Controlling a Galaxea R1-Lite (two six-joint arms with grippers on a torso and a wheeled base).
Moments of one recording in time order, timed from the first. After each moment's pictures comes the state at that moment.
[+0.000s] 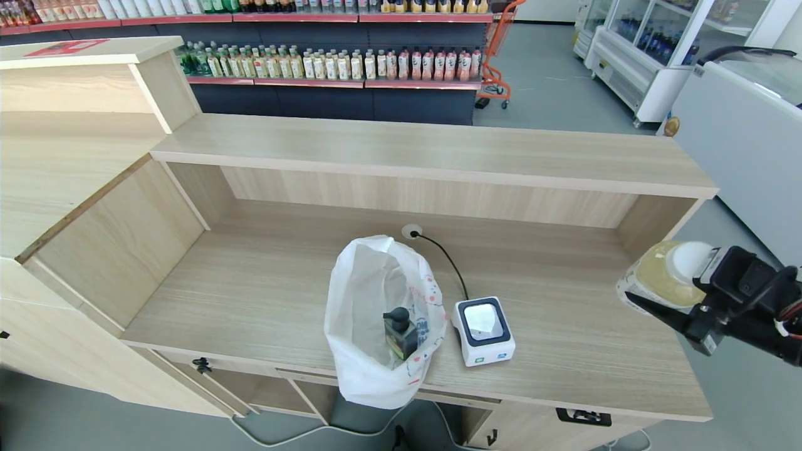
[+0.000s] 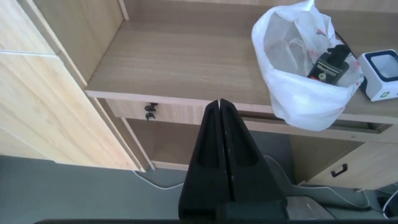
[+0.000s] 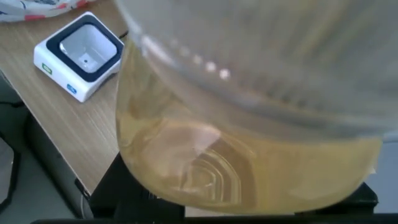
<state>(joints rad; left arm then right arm) 0.00 0.00 0.00 0.00 -0.03 0.02 -0.01 1.41 -0.38 -0.85 0.42 -0.94</state>
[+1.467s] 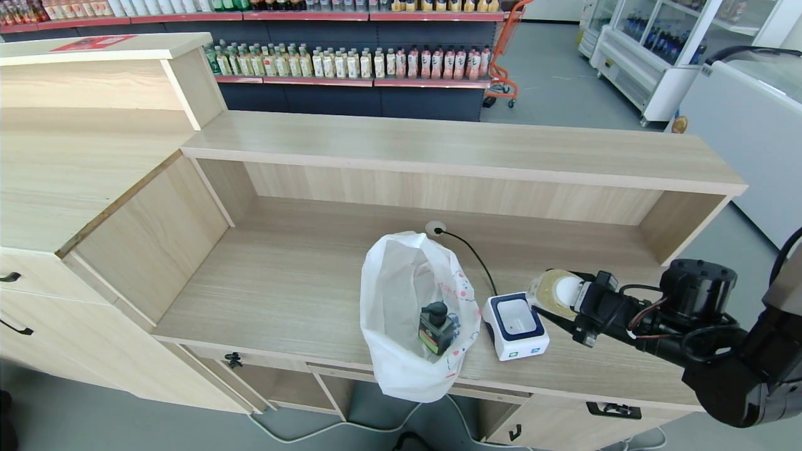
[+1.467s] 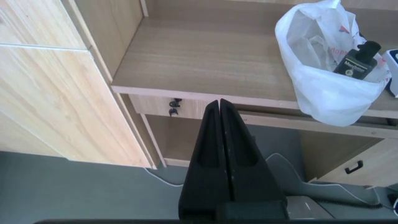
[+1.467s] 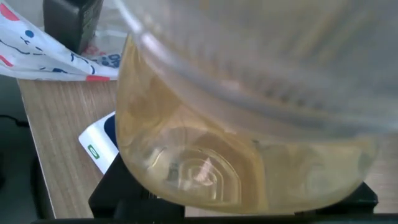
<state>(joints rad) 0.00 0.00 0.00 0.00 -0.03 0.01 0.11 2.05 -0.47 -1.40 0.56 -1.01</state>
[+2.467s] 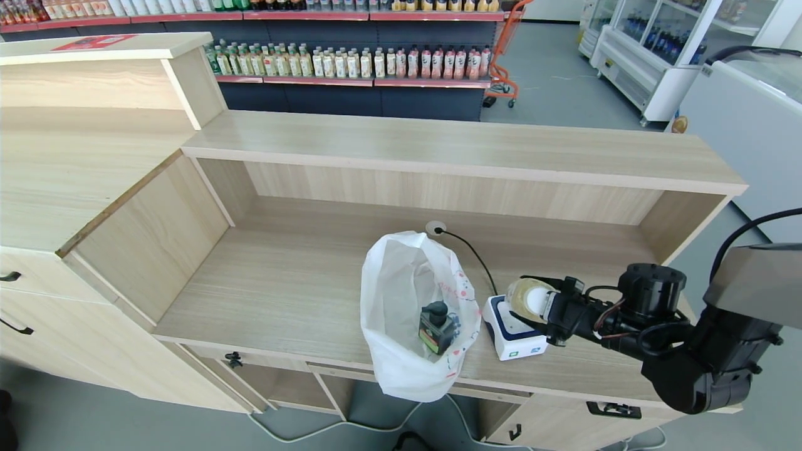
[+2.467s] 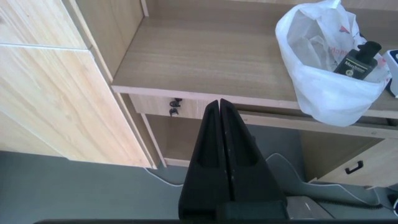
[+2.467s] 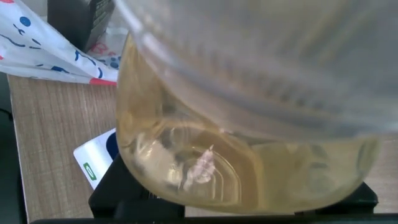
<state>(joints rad) 0.00 0.00 0.00 0.00 -0.03 0.01 0.16 2.19 -0.59 -1.40 0.58 -1.09</state>
